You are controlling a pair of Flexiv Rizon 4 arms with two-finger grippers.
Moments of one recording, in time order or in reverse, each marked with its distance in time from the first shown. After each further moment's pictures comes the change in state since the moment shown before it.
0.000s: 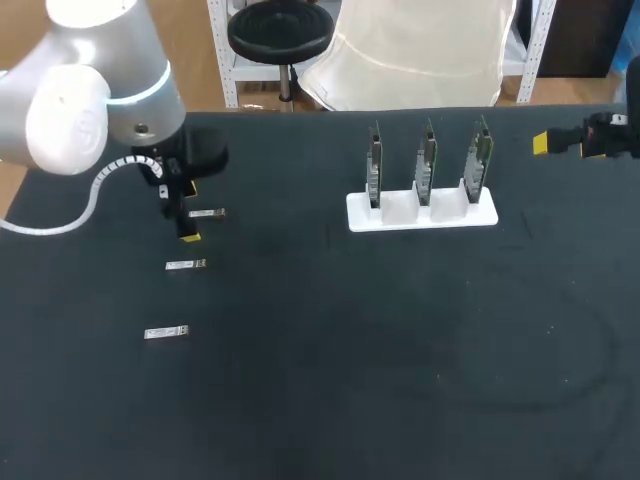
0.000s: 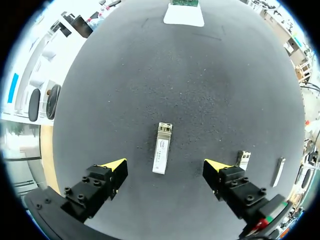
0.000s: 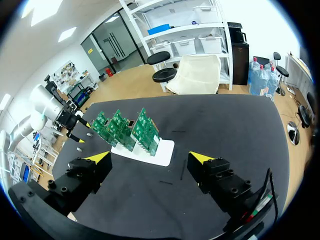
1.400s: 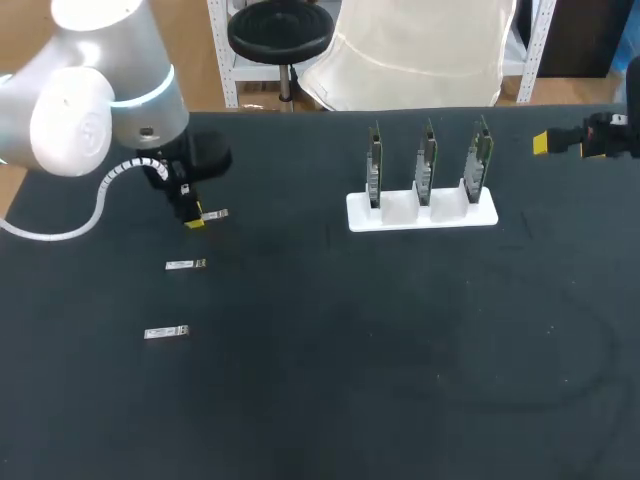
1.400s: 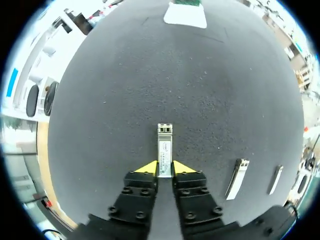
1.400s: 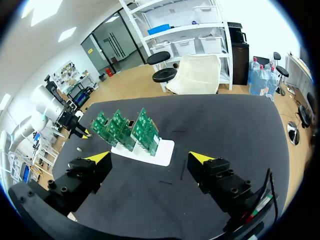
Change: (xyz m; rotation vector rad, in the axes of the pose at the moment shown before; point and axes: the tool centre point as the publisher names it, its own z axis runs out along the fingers) left arm -0.006 -0.004 0.006 0.027 -0.022 -0.063; right arm 0.000 0.000 0.000 0.000 0.000 0.000
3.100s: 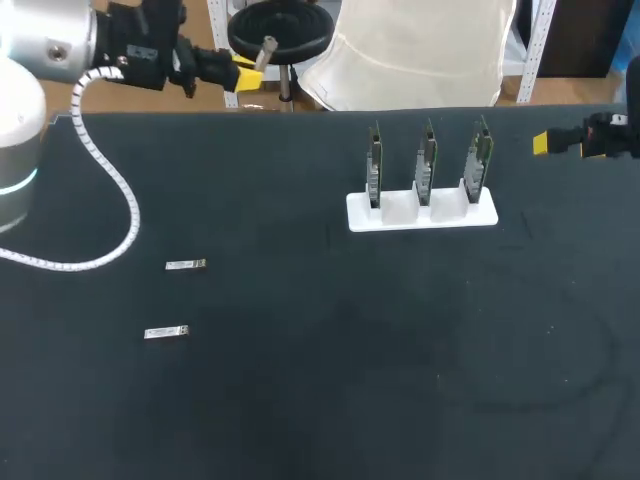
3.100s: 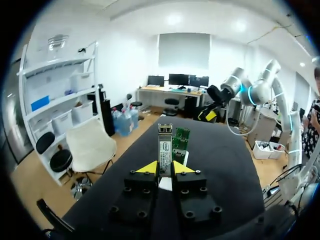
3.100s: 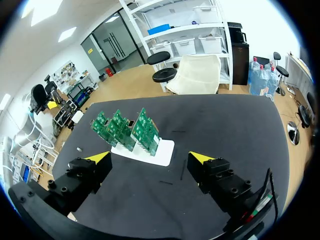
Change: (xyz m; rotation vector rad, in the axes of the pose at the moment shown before) left arm -0.158 -0.023 -0.236 0.017 -1.033 -0.112; right arm 0.000 0.000 0.000 0.000 0.000 0.000
